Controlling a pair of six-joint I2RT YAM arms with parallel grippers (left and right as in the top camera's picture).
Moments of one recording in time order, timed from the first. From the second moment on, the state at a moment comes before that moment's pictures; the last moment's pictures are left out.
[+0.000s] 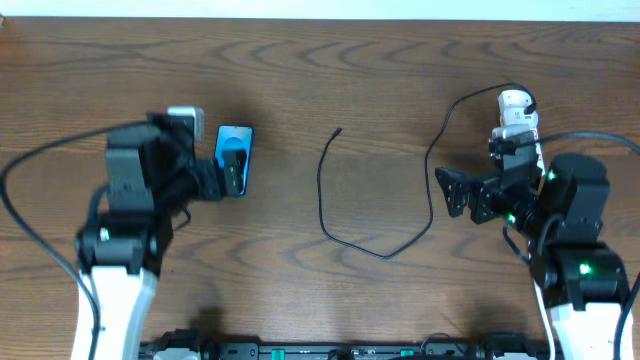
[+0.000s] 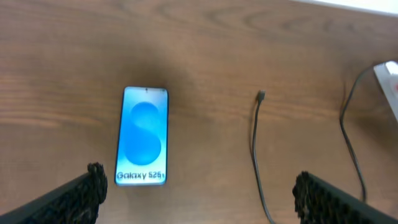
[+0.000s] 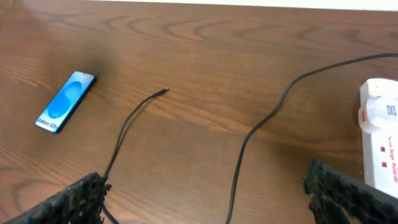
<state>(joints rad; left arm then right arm) -0.02 1.05 1.01 -0.70 0.27 -0.12 0.00 0.91 0.88 -0.61 -0.39 -0.06</state>
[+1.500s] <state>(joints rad) 0.02 1.77 1.32 -0.84 0.15 -0.12 0.00 1.20 1.16 -0.85 -0.35 -0.06</state>
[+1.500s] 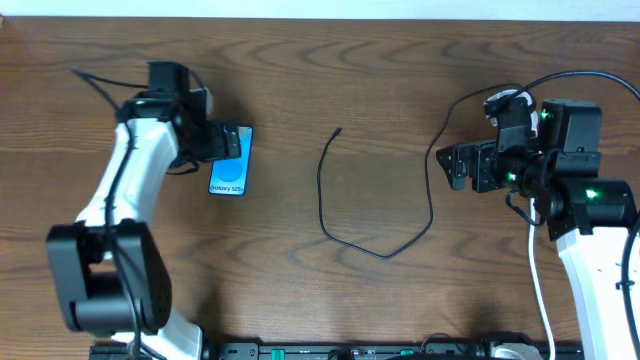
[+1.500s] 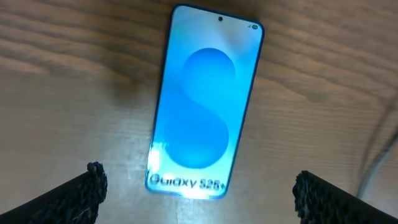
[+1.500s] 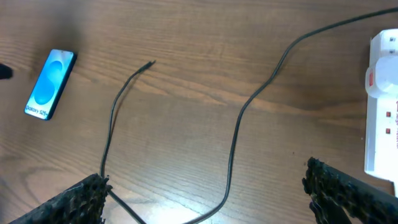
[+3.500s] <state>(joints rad) -0.07 2.05 1.37 -0.76 0.01 -0.08 0.00 1.21 1.16 -0.87 -0.34 -0.06</state>
